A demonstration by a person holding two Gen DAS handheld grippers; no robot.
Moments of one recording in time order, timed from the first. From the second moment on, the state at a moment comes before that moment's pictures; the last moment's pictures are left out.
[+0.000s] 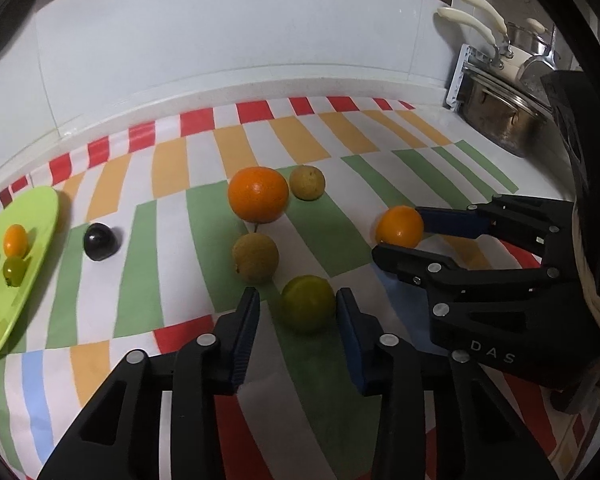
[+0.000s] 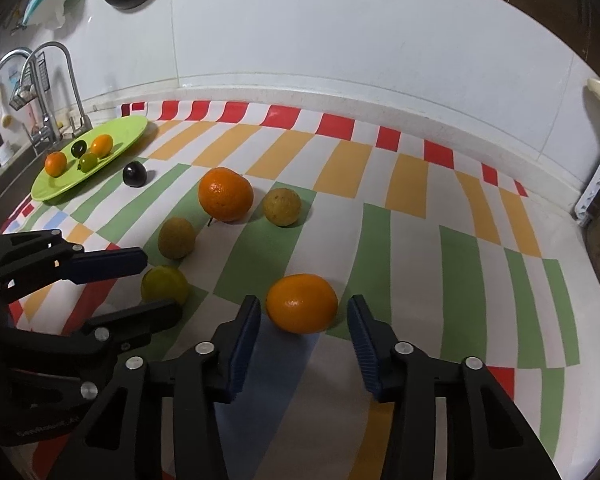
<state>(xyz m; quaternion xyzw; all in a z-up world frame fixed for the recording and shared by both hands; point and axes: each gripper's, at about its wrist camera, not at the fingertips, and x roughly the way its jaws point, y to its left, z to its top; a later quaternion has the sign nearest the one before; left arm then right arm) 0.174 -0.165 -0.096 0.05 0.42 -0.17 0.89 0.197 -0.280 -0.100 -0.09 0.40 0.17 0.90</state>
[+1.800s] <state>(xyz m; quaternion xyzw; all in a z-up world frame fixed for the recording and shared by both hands) 0.080 -0.022 0.015 0.01 0.29 -0.10 0.95 0.109 -0.160 0.010 -0.05 0.29 0.22 0.93</state>
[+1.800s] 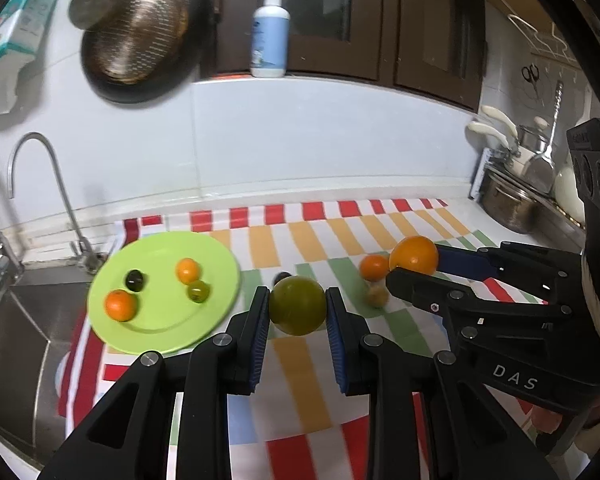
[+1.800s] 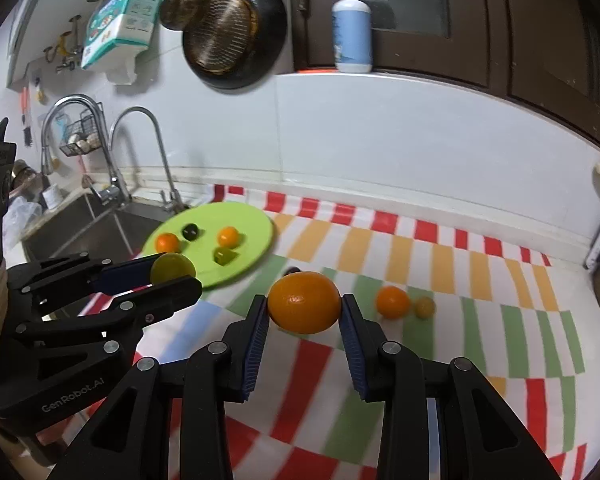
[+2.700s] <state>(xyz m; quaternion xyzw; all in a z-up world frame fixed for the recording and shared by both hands) 0.103 0.083 0.034 -0.02 0.26 -0.02 0.97 0.149 -0.053 0.038 -0.04 0.27 0.29 0.92</state>
